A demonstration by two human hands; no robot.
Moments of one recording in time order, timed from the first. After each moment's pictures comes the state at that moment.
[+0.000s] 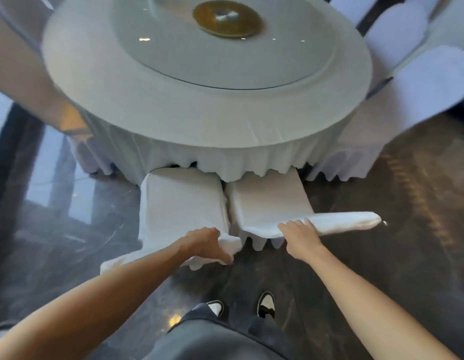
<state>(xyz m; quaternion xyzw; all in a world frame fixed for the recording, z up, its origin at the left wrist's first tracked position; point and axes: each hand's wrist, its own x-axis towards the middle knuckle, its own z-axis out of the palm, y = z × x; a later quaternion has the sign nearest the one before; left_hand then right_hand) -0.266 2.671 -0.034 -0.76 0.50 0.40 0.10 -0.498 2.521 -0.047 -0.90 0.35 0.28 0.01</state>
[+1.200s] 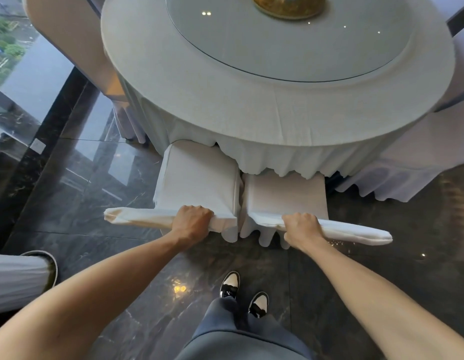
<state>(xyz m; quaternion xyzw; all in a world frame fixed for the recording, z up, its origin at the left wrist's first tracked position) -0.272 2.652 -0.049 -0.84 0.49 0.15 0.14 -0.474 2.445 -0.053 -0.93 0.27 0.26 0.00</state>
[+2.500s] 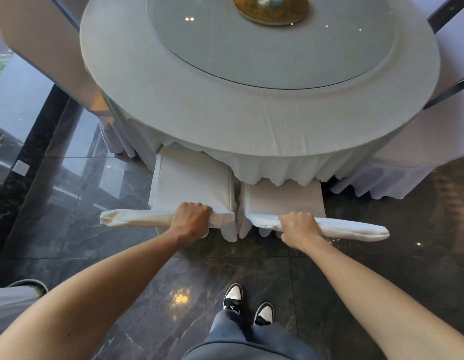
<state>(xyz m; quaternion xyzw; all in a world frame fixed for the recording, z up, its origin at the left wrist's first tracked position) -0.211 2.601 -0.048 -0.82 0.53 0.15 0.14 -0.431 2.412 -0.058 -0.93 0.26 0.26 -0.01</state>
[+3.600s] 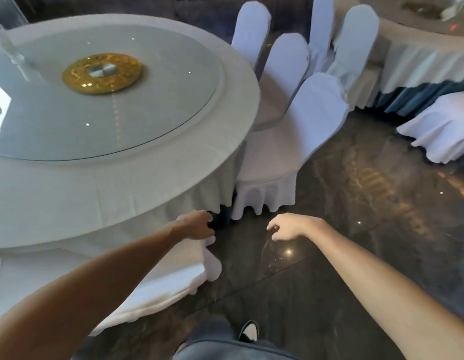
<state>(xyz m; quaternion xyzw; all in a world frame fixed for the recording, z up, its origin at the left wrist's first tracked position) -0.529 2.130 -0.008 -0.73 0.59 0.33 0.10 -0.793 2.015 0.021 -0.82 0.39 0.33 0.26</state>
